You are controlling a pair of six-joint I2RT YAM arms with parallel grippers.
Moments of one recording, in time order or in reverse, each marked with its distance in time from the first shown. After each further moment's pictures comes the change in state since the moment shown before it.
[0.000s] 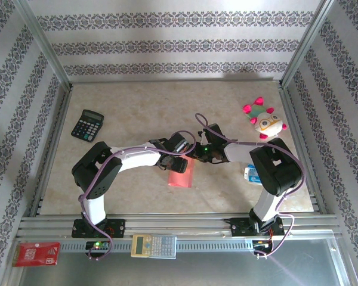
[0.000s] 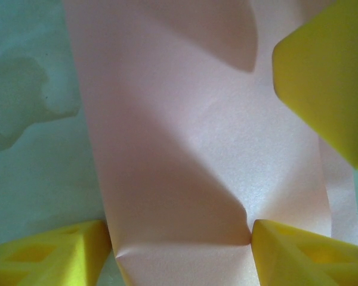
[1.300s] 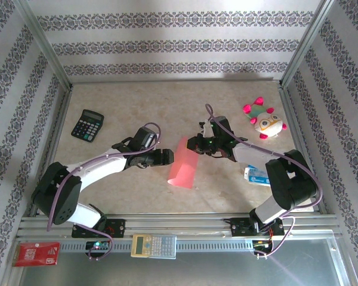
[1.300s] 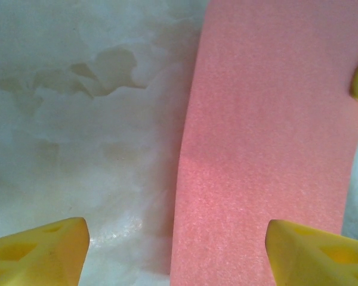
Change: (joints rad) left arm 0.208 -0.408 -0.305 0.164 0.303 -0.193; right arm -0.027 -0.180 0.002 0.032 -0.192 0.081
